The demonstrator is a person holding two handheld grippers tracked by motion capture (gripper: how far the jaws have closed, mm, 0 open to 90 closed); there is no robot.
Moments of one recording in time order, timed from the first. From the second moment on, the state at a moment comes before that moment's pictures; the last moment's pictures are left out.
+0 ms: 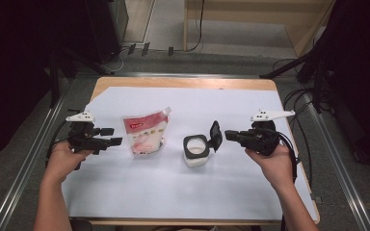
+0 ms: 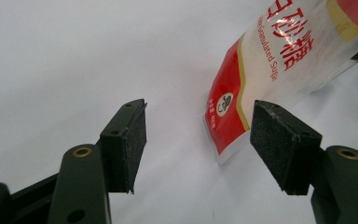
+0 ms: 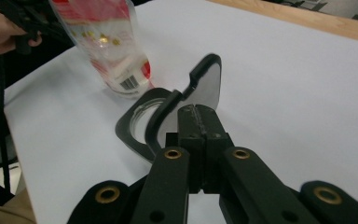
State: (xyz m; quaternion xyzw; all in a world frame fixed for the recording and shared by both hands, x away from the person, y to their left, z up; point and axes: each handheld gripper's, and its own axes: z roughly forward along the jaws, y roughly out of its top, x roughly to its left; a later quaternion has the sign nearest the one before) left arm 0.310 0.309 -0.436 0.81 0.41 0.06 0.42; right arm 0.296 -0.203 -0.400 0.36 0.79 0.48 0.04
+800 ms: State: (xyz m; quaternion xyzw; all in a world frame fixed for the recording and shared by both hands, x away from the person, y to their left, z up) left arm 0.310 0.305 -0.431 0.81 0.40 0.06 0.42; right arm 0.308 -0.183 -0.431 0.37 0.80 0.46 0.04
